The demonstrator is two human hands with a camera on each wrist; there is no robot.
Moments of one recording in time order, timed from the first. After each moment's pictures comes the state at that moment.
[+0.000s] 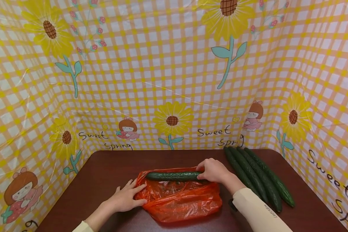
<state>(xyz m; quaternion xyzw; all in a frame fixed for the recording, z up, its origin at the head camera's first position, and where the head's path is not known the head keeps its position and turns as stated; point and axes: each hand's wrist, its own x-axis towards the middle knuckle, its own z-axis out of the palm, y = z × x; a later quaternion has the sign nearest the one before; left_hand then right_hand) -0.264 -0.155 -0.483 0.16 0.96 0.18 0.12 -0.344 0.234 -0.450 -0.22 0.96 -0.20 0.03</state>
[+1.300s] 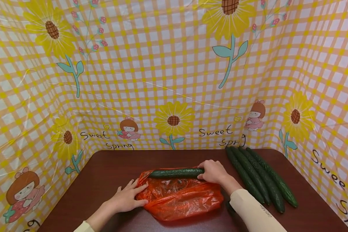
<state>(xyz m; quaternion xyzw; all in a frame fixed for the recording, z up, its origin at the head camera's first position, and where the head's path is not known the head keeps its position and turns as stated) -0.264 -0.157 -0.487 0.16 0.96 0.18 0.11 -0.351 0.226 -0.468 -0.19 0.97 -0.17 -0.01</state>
